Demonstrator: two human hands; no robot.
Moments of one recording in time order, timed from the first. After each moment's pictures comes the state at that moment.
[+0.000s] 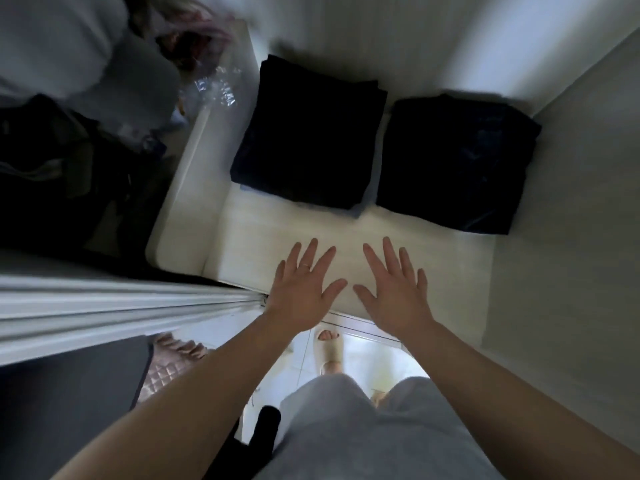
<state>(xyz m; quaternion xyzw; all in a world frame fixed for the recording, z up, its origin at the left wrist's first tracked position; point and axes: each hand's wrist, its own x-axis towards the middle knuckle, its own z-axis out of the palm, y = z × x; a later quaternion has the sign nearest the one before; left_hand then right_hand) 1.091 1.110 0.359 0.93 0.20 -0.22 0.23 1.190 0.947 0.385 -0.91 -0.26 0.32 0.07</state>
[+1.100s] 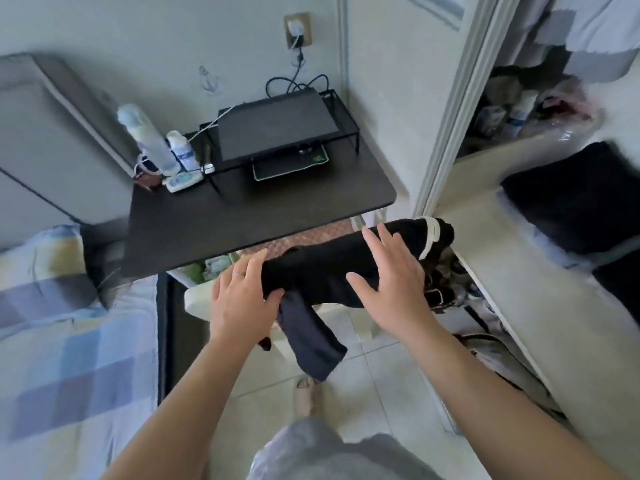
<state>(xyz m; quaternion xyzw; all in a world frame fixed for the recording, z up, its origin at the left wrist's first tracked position) 0.630 0.834 0.516 0.63 0.77 0.10 0.06 0.872 0.858 0.522 -0.62 -0.71 0.23 0.25</state>
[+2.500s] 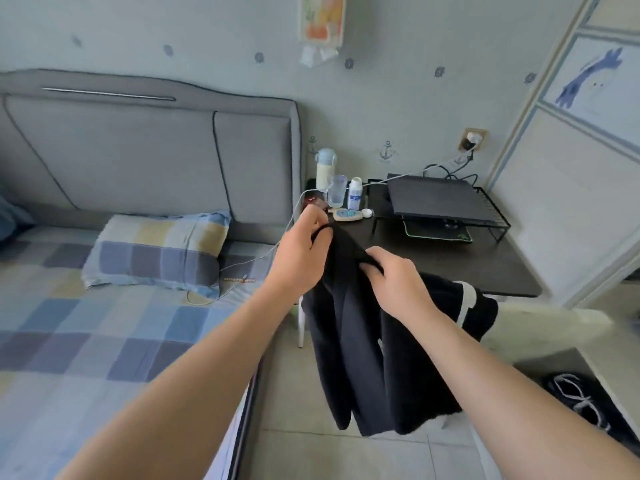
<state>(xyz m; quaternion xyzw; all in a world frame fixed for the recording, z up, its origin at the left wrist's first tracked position) 0.326 0.724 0.640 0.55 0.62 0.53 0.19 0.504 0.778 0.622 -0.46 -0.81 0.26 0.25</state>
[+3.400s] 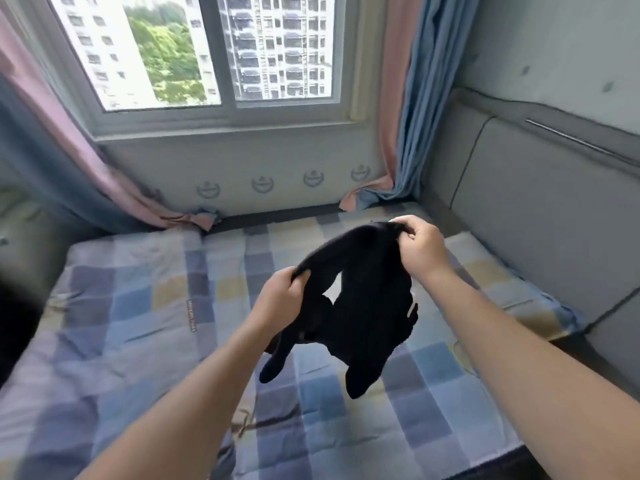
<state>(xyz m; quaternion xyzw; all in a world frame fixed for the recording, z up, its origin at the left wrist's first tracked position) 0.053 0.350 0.589 -0.05 0.87 0.49 -0.03 -0.008 0.594 0.652 0.02 -0.87 0.48 0.12</state>
